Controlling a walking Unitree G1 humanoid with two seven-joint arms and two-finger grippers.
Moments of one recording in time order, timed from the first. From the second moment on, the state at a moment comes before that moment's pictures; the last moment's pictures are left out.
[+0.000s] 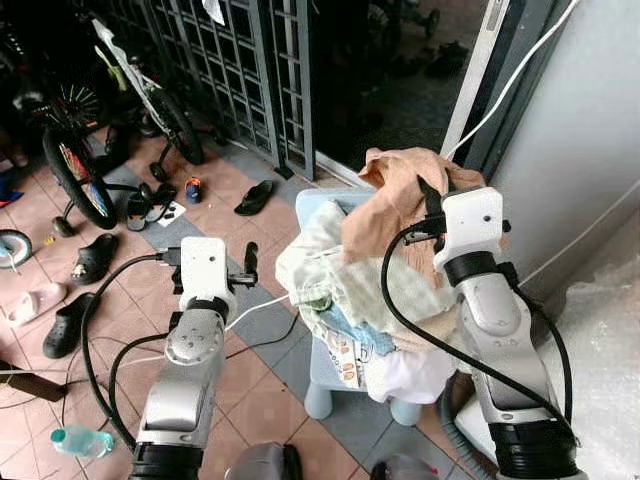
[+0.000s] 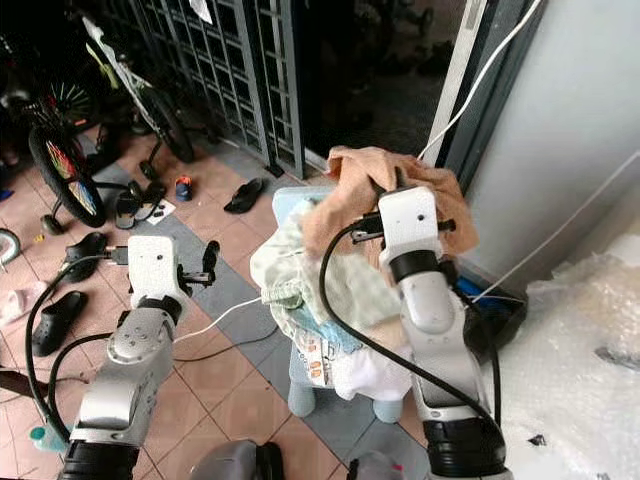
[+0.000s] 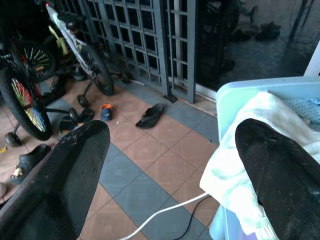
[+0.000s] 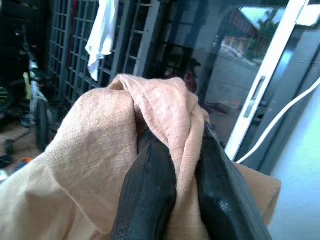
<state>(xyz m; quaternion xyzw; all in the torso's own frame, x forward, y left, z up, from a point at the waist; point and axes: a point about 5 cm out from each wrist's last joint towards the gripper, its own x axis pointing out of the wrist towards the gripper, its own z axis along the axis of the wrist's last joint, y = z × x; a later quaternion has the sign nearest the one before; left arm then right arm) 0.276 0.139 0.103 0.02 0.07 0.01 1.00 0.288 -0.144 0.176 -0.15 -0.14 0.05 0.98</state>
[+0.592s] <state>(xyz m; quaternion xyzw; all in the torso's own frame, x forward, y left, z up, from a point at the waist) 0.278 0.141 0.103 0.03 0.06 0.01 1.00 0.293 -0.138 0.196 -0.15 -0.16 0.05 0.97</state>
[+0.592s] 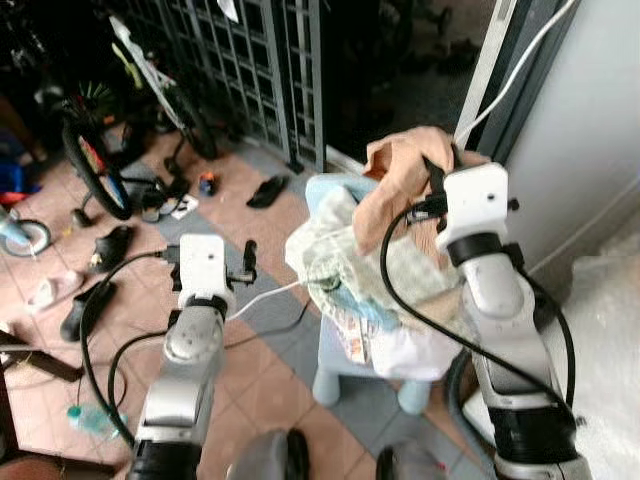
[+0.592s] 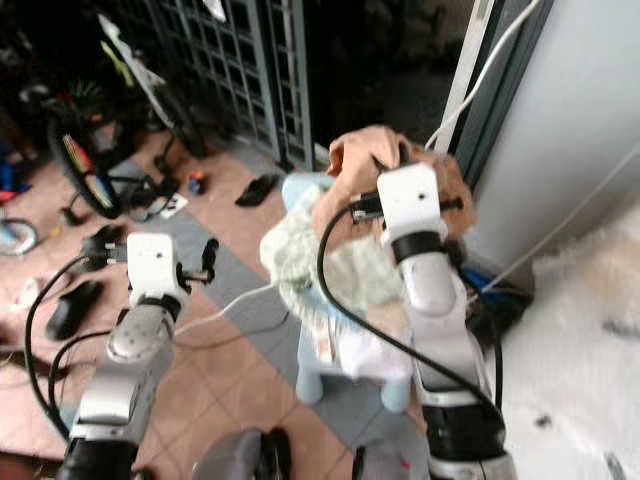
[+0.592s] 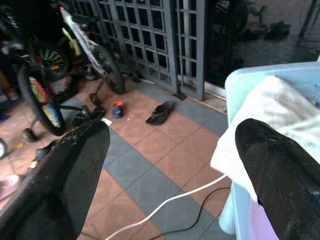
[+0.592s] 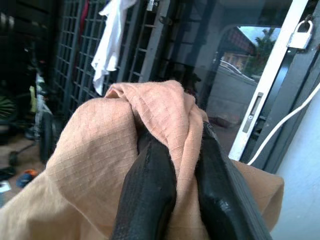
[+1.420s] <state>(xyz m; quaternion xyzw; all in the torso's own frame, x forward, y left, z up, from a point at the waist) 0.275 0.138 0.101 0.00 0.06 -0.01 1.00 0.299 -0.149 0.195 -0.16 -0.15 0.01 0.97</state>
